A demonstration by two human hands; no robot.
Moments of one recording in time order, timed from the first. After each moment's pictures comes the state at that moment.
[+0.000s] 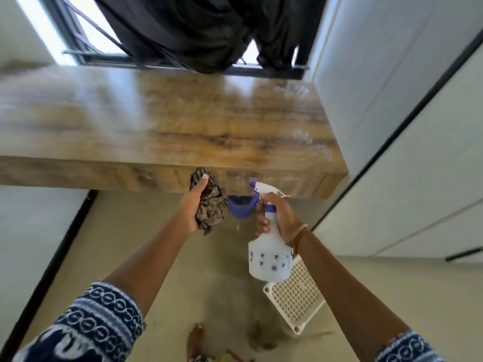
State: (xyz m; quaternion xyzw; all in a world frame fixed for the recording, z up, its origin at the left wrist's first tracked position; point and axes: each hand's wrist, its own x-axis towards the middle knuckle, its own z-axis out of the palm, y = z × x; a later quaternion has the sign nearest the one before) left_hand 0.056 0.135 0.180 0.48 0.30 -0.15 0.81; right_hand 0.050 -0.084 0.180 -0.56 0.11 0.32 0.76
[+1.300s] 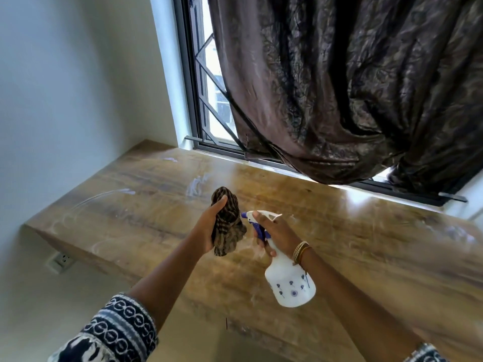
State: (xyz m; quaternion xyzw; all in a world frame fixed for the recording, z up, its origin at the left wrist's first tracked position) left_hand 0.326 0.474 0.247 0.50 0.25 -0.05 0.82; right_hand 0.372 0.284 0.272 -0.73 -0.20 0.27 0.60
